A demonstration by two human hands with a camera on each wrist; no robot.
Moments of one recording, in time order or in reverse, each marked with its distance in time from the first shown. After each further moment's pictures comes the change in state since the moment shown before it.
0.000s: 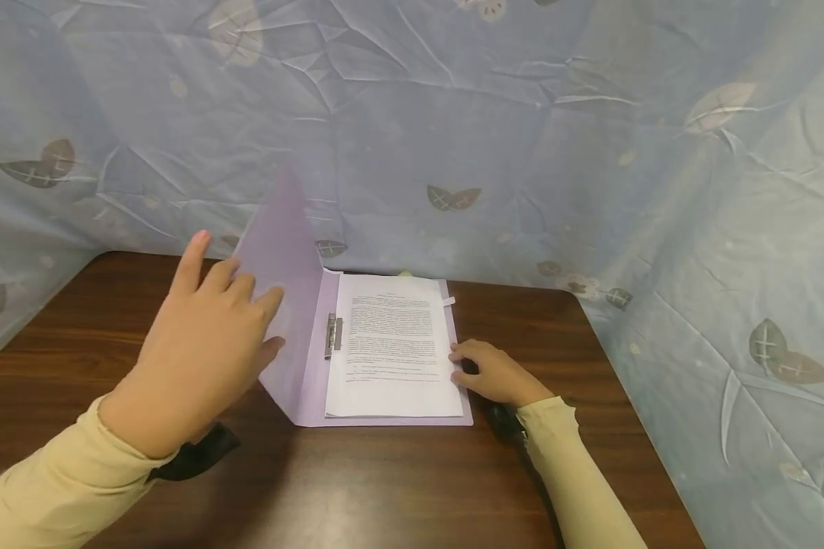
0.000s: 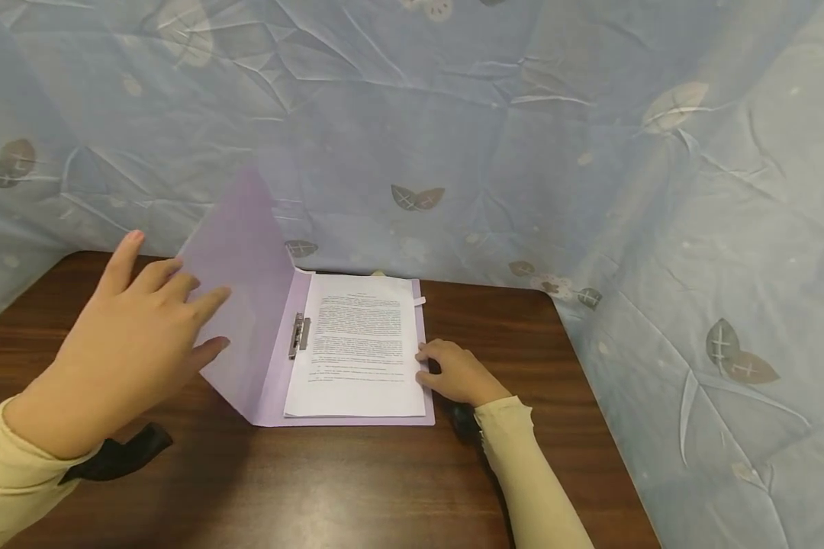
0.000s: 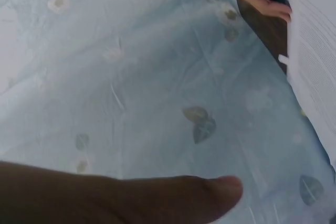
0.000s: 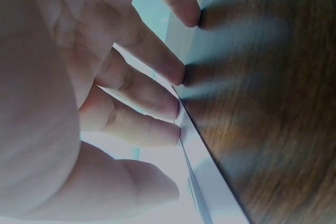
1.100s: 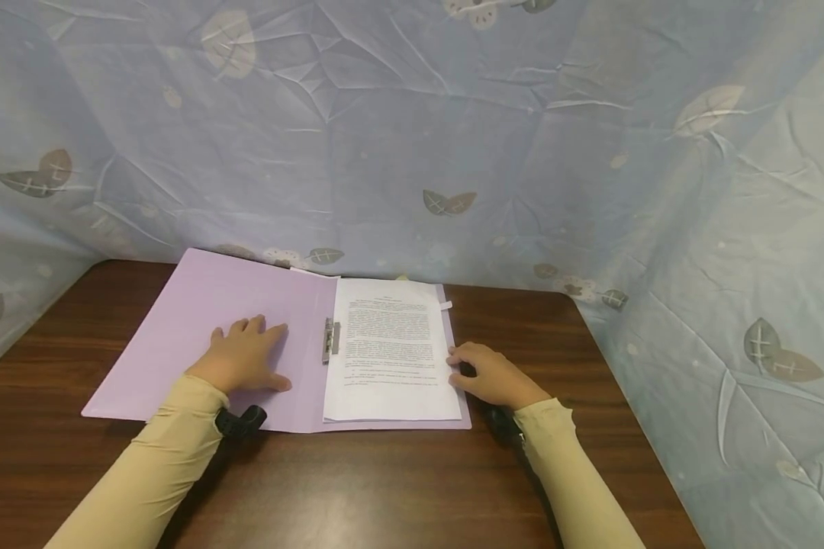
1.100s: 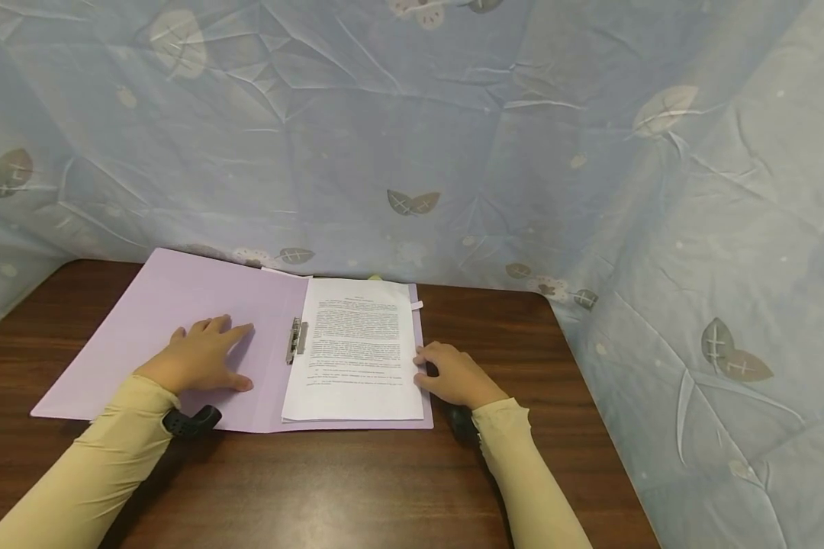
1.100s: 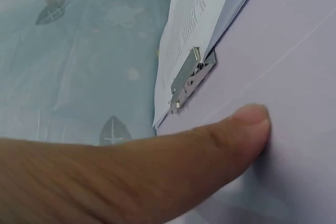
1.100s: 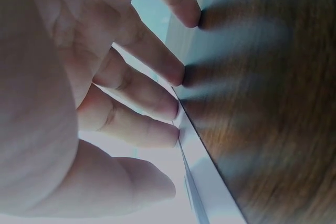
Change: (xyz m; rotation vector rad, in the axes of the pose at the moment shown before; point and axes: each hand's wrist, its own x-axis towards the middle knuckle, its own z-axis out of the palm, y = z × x) left_hand -0.020 -0.026 0.160 -0.439 -0.654 -0.289; right_hand -0.003 -0.002 0.000 0.009 0.010 -0.005
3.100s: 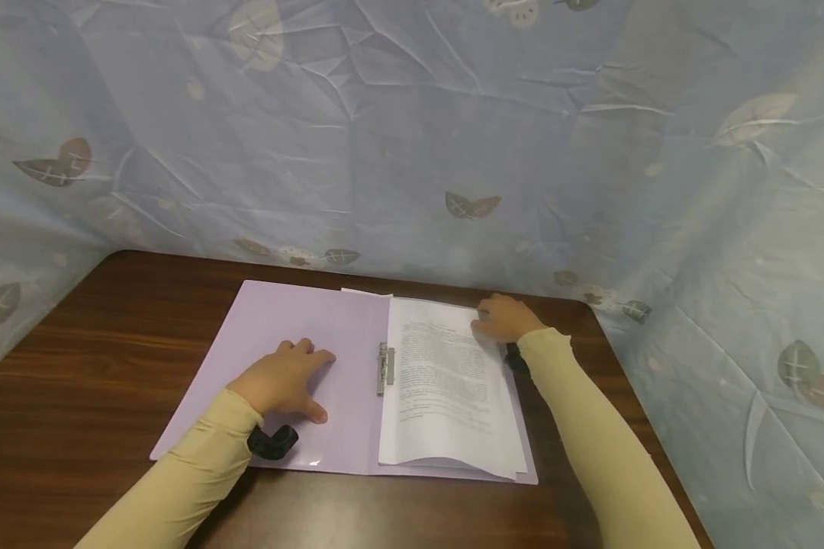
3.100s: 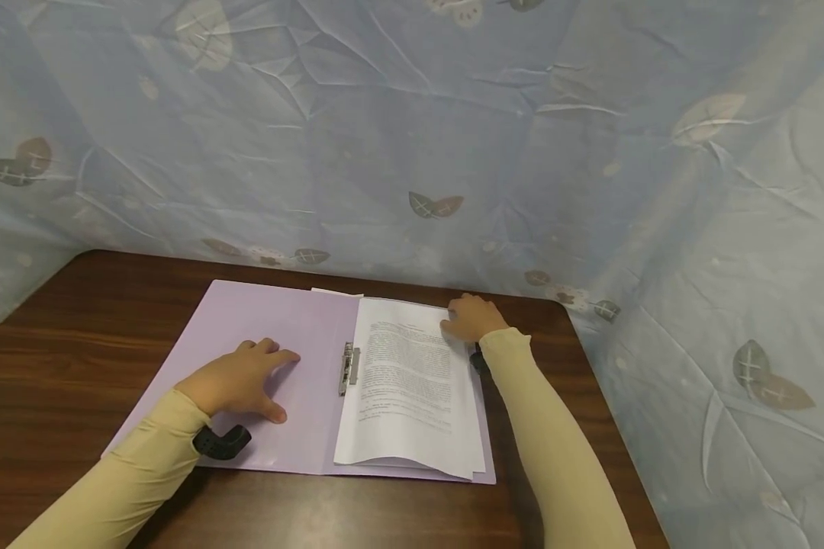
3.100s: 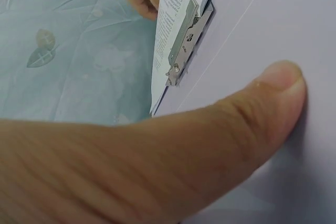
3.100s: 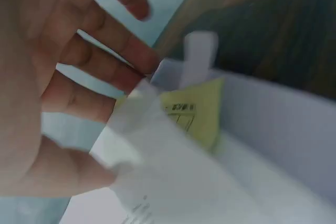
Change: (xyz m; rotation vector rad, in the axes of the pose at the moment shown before) left_hand -0.006 0.040 0.019 -0.091 -0.110 0.169; right_hand 0.079 0.040 -0.058 -0.355 -0.079 0.146
